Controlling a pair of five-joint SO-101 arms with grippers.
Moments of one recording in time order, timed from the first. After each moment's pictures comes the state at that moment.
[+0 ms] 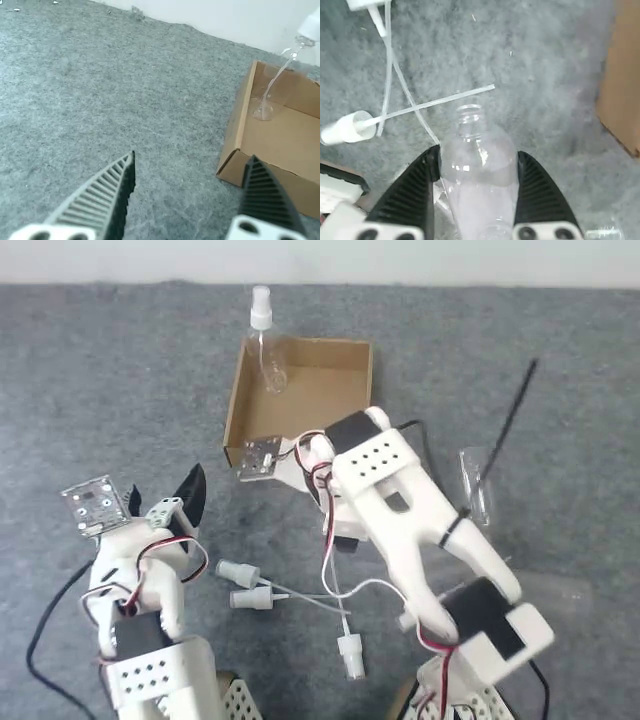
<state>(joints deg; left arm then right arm) -22.4 -89.9 90.9 41.4 12.1 -35.8 3.3 5.0 90.8 47.4</state>
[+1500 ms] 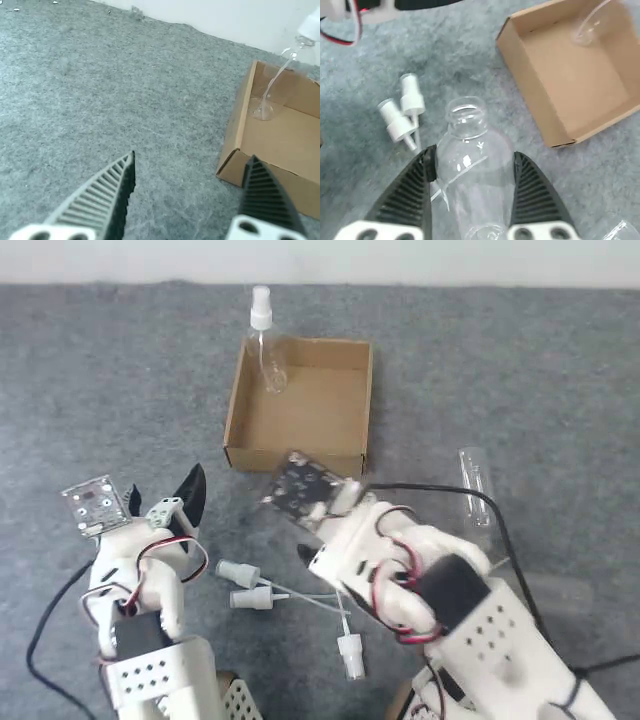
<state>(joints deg) -22.4 -89.9 90.9 41.4 12.1 -45.5 -53.0 39.3 69.3 17.8</state>
